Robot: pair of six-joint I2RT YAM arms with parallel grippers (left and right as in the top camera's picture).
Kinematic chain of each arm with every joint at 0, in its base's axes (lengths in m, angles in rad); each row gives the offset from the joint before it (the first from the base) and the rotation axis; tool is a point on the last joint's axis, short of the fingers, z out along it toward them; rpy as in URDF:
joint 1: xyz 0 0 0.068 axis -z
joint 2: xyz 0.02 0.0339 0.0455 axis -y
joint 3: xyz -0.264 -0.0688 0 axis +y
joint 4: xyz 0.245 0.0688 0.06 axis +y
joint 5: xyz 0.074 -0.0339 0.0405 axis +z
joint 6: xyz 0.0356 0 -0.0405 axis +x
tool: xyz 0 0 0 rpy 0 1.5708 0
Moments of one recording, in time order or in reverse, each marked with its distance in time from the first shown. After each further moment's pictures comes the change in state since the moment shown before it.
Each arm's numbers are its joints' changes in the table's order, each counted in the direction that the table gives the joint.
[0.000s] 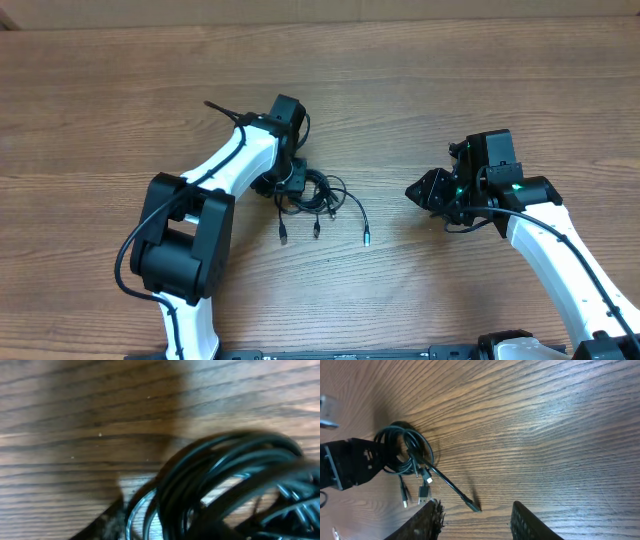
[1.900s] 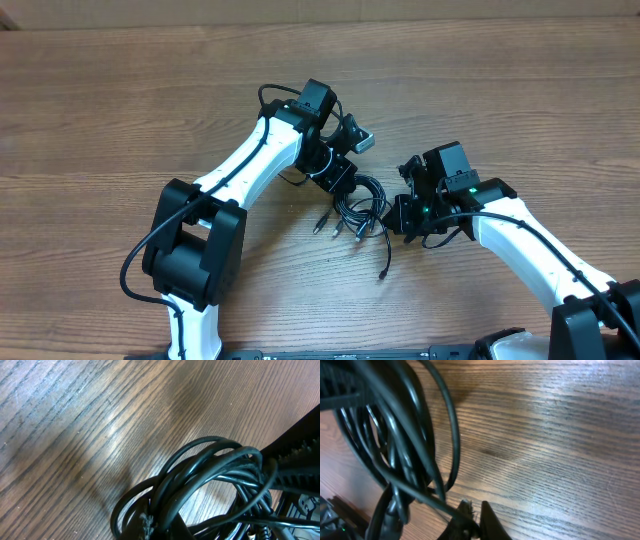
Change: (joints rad) left arm 0.103 -0.001 -0.161 0.052 -0.545 0.589; right arm -0.163 -0.121 0.056 -0.066 0.072 -0.257
